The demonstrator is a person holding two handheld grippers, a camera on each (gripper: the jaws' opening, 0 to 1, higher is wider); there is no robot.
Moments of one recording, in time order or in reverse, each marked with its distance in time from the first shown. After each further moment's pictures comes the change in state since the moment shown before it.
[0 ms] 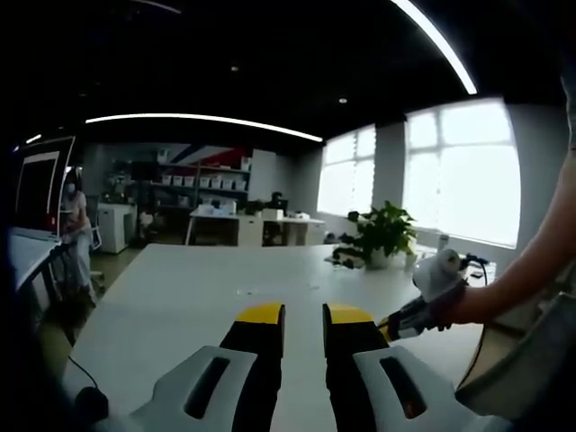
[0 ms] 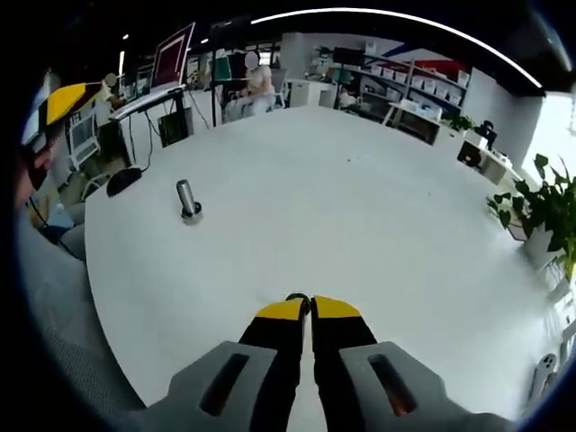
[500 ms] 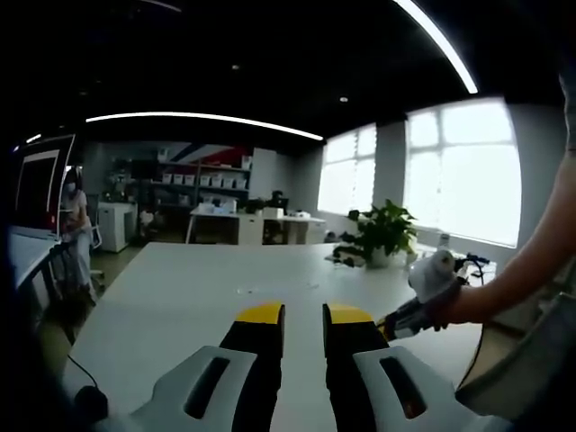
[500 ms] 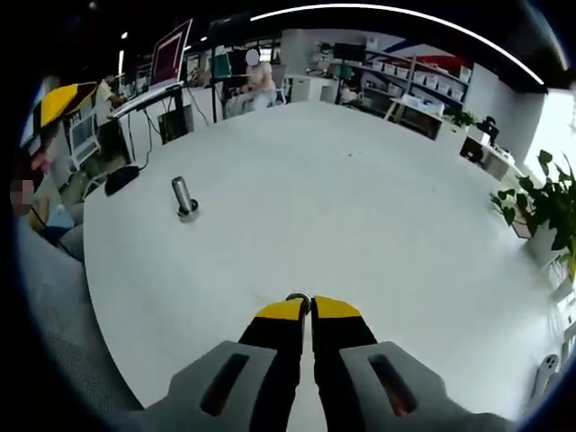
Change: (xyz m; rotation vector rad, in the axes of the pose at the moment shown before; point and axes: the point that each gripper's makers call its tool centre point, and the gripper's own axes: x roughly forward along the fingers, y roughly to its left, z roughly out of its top) left arm 0.002 0.000 -0.002 -0.002 0.006 0.000; right arm 0.008 -0.001 -0.003 0.008 0.020 0.010
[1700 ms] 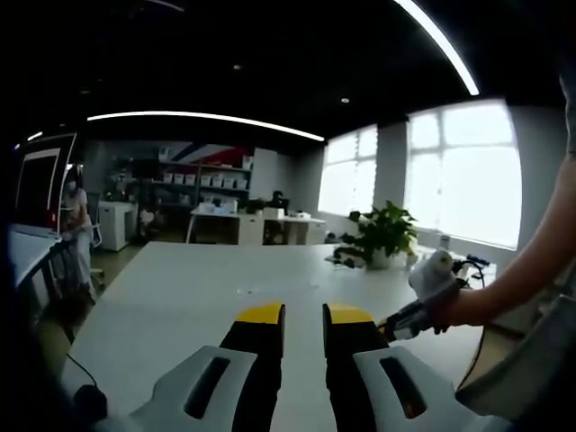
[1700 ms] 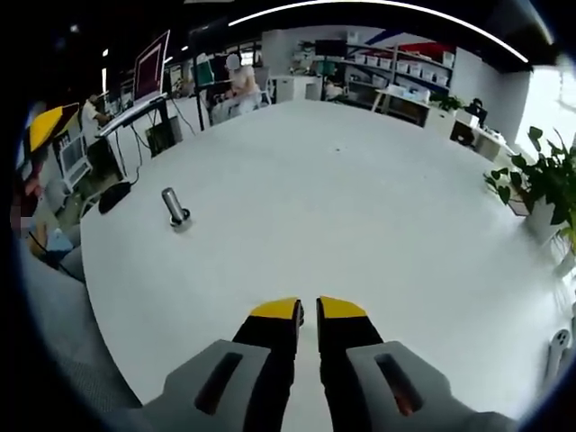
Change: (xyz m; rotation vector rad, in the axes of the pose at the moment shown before) left arm 0.001 0.002 0.000 -0.009 -0.003 0.003; right arm -0.004 -0.004 -0.001 0.088 -0.011 -0.021
